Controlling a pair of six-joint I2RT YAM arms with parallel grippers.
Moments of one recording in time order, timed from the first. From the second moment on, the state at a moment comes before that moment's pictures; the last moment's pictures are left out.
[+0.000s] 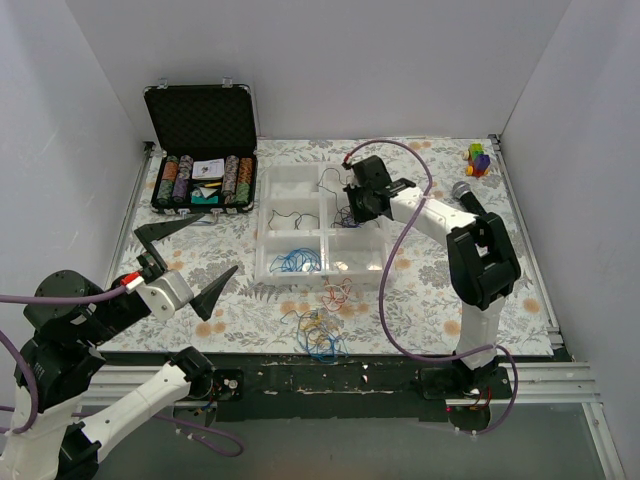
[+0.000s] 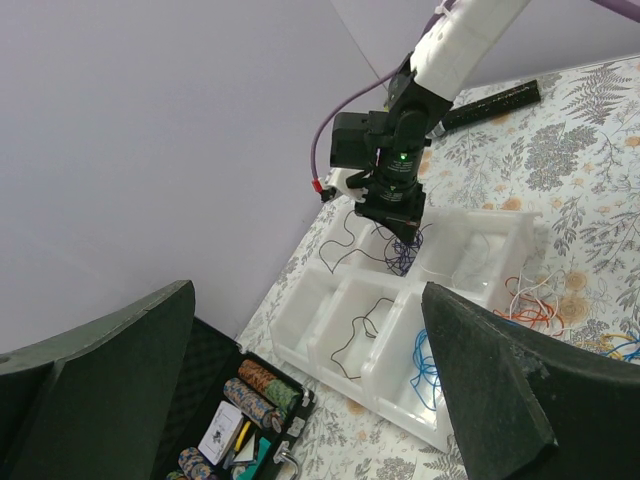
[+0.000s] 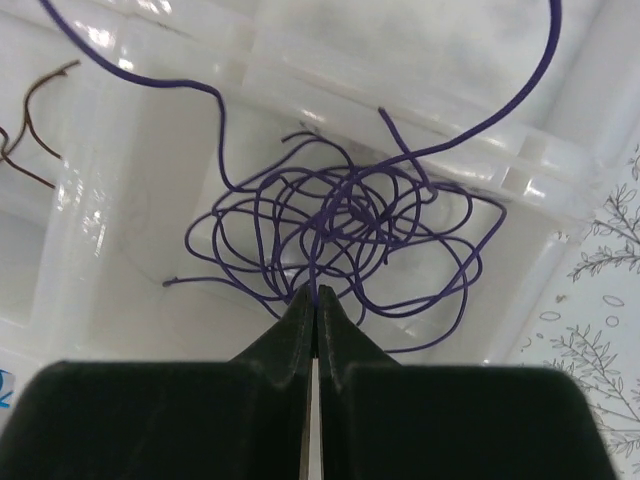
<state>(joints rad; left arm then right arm) -0.70 0.54 1.32 -0.69 0.24 0.60 0.55 1.92 1.46 -0.42 0.02 0.16</state>
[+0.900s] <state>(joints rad) -0.70 0.54 1.31 -0.69 0.24 0.60 0.55 1.82 1.70 -0.54 -0.05 0.14</state>
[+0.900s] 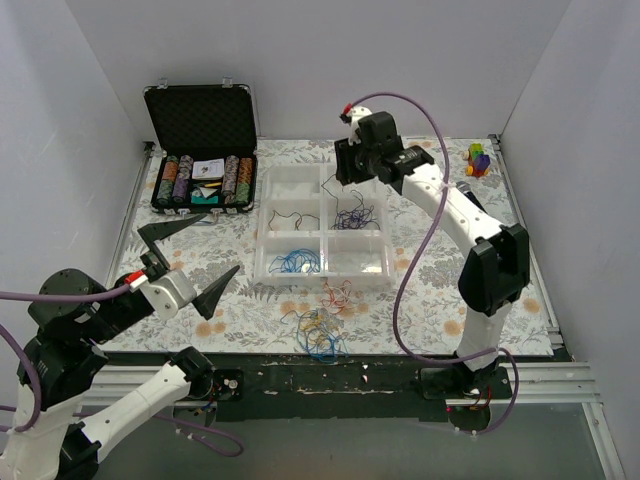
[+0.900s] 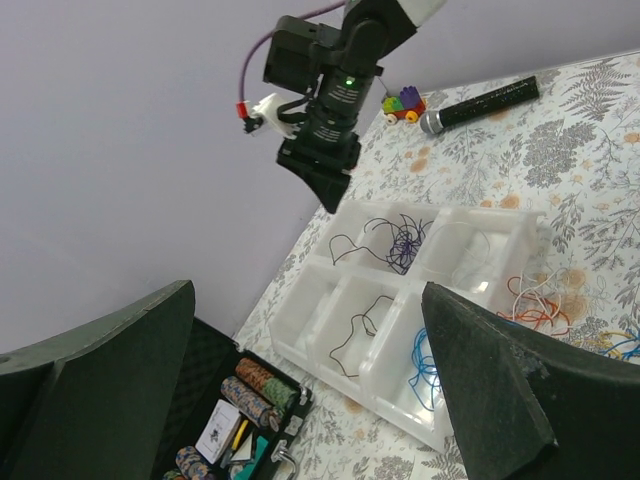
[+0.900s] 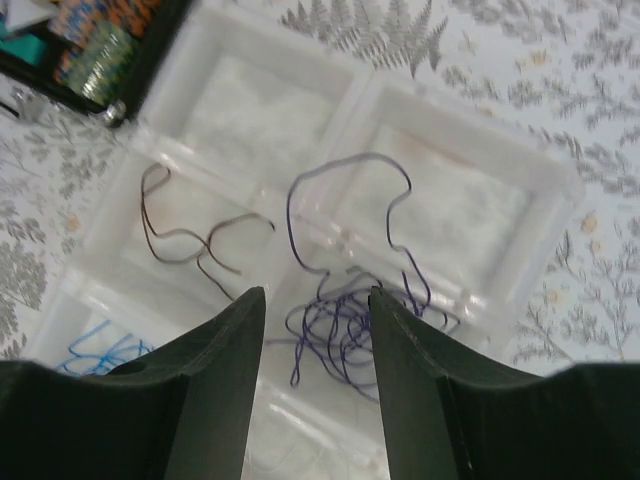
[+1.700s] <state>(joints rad) -0.70 0.54 1.29 -0.68 0.23 0.60 0.55 2.16 1.89 -0.56 -0.13 0.08</state>
